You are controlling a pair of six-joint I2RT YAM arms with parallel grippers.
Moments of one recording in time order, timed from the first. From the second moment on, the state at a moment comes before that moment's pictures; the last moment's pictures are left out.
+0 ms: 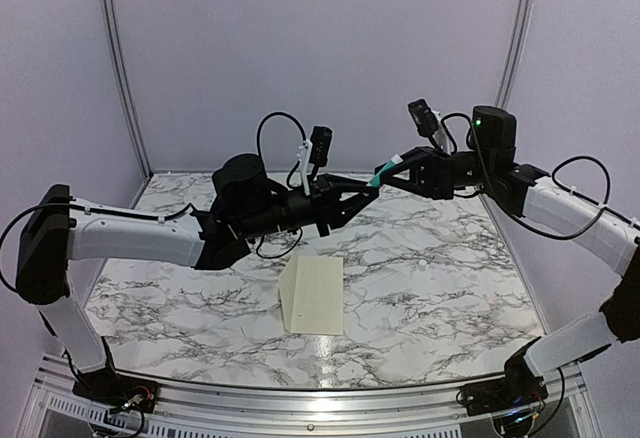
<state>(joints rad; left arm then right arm) -1.01 1.74 1.18 0.73 0.36 -0.39 0.44 1.34 1.15 0.04 -1.25 0.21</state>
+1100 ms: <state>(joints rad) -0.94 1.67 1.12 0.27 0.48 -0.68 0.59 1.32 1.47 -0.86 -0.31 -0.96</state>
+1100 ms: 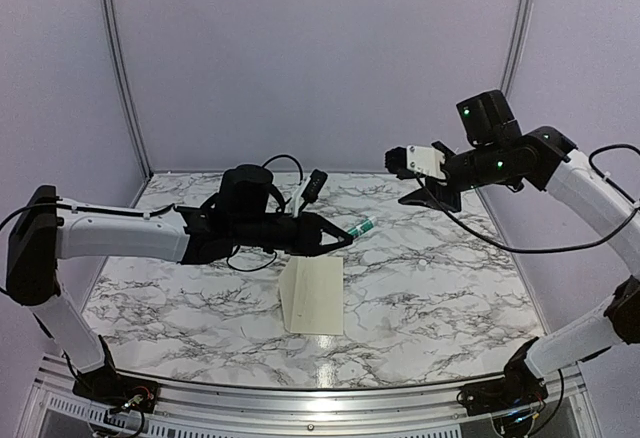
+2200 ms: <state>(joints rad) -0.91 1.68 1.20 0.14 0.64 -0.78 0.86 1.41 1.35 -0.83 0.01 -1.06</state>
